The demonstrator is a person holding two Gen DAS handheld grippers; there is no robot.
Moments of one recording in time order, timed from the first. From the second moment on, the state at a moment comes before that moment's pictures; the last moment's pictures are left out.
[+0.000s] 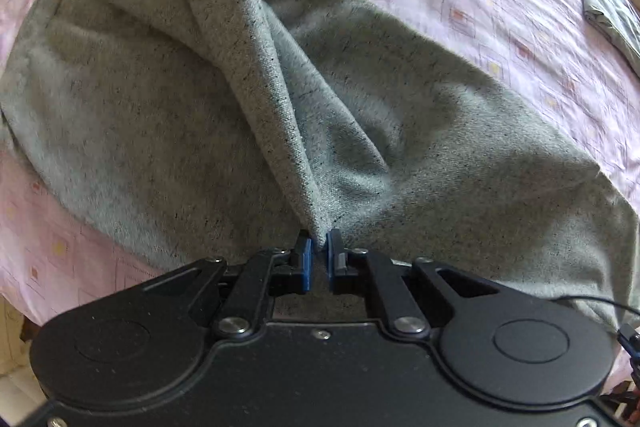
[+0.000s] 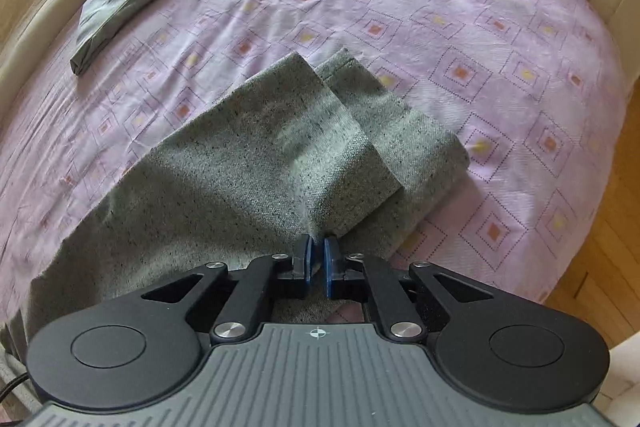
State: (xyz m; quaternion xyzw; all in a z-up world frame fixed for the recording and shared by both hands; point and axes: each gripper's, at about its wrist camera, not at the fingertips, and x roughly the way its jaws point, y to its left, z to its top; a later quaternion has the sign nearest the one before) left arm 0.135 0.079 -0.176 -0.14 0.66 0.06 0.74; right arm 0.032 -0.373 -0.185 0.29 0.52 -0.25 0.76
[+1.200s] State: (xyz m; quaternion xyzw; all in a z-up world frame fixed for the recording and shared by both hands) left arm 0.114 0.035 -0.172 -0.08 0.63 0.11 0.76; right arm 0.021 -0.446 -0.202 0.22 0.50 -0.13 0.83
